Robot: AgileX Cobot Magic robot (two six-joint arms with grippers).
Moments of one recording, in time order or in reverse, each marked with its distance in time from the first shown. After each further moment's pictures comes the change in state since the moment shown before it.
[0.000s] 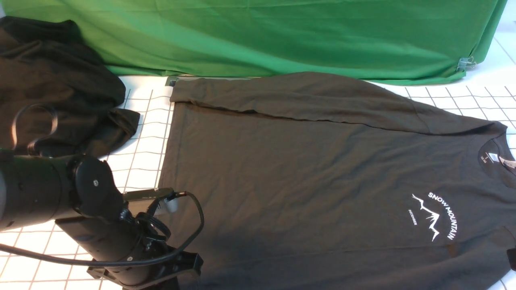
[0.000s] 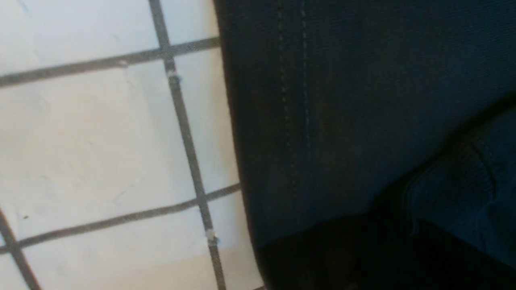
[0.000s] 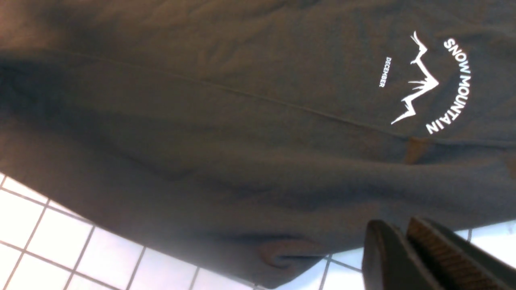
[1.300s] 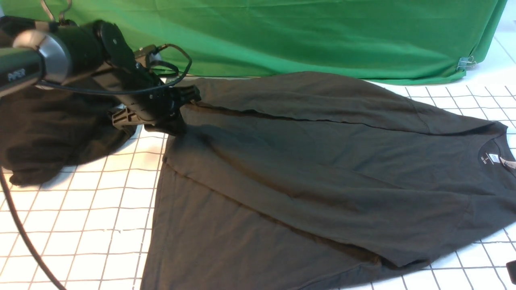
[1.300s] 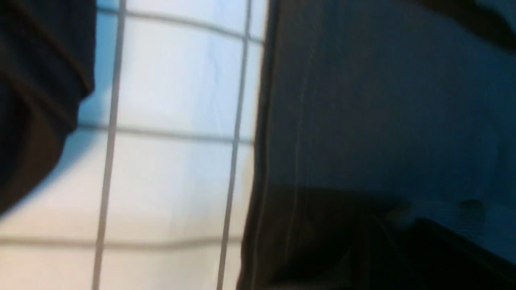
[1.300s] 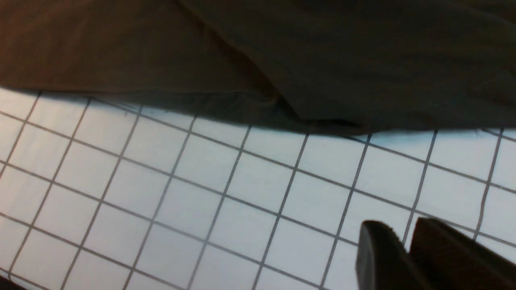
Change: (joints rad) right arm 0.000 0.000 0.000 -0.001 0.052 0.000; left arm 0.239 0.508 -0.894 0.089 0.014 -0.207
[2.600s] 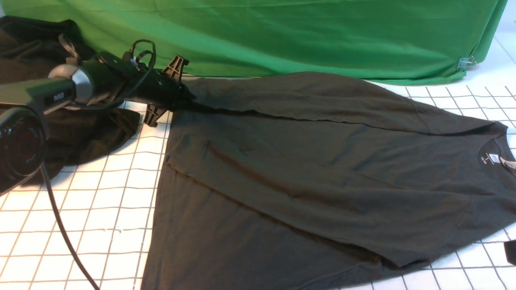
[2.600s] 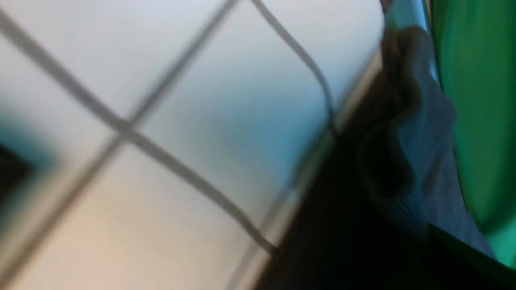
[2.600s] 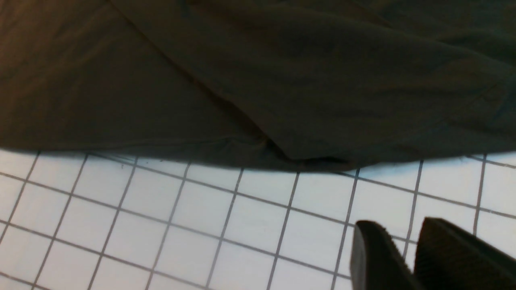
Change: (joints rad) right arm 0.000 0.000 0.000 0.000 -0.090 0.076; left arm 0.069 0.286 -0.233 -0.576 -0.302 -0.019
